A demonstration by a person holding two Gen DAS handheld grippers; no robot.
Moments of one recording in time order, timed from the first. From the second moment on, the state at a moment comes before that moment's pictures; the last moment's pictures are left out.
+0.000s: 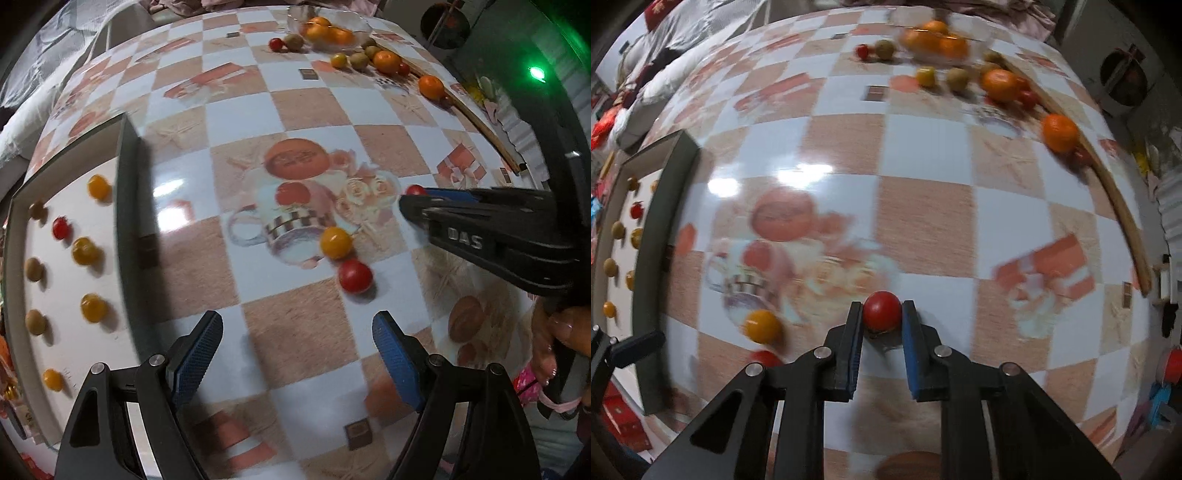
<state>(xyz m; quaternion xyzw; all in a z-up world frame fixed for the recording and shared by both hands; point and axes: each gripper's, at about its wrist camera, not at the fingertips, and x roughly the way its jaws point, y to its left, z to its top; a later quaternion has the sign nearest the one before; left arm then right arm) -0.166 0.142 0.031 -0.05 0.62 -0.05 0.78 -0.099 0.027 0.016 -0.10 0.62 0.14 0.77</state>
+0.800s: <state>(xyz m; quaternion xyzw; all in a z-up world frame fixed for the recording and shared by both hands) -0.136 0.150 0.018 -0.09 0.63 -0.05 0.77 -0.103 -0.014 0.018 -0.03 0.62 0.13 0.77</state>
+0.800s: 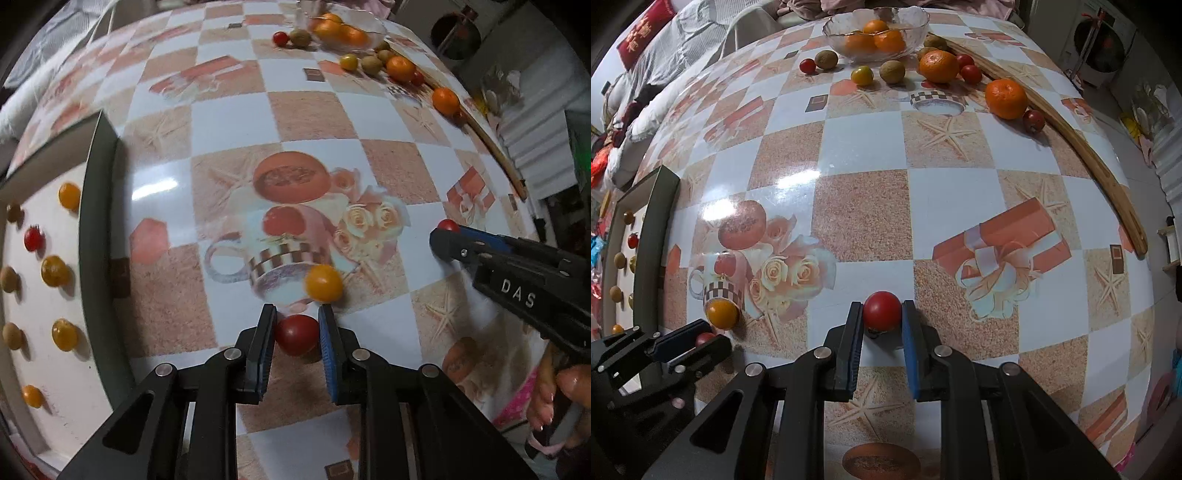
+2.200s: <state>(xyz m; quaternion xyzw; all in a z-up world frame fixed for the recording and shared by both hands) -0.177 0.233 0.069 -0.14 0.60 -0.02 0.79 -0.125 0.075 0.053 -0.02 0.62 0.19 0.76</state>
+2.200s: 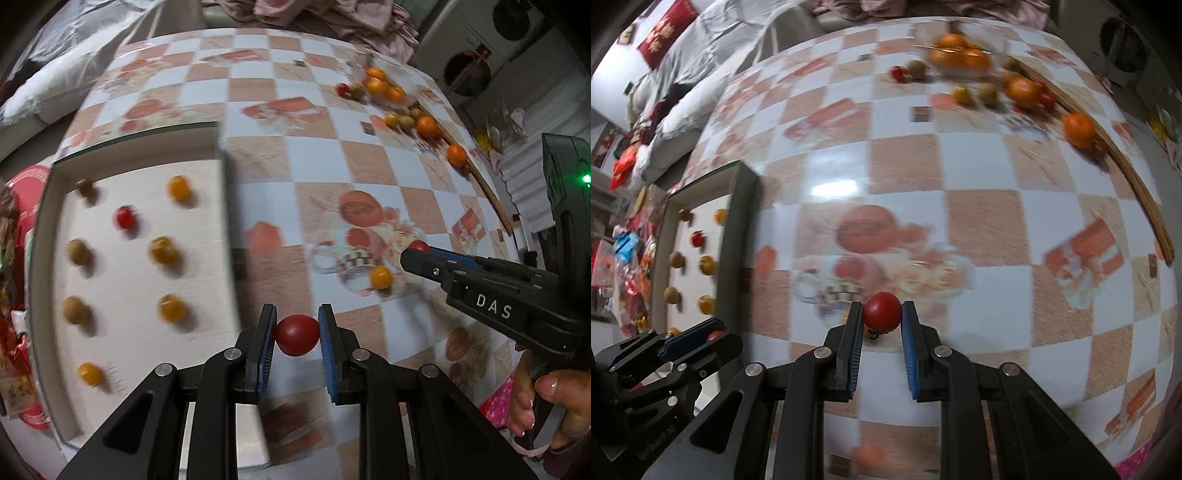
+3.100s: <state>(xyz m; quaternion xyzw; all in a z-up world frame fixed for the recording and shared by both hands) -0.287 0.369 0.050 -0.19 0.60 0.13 0.77 -0.185 0.245 0.044 -0.10 0.63 0.34 0.69</state>
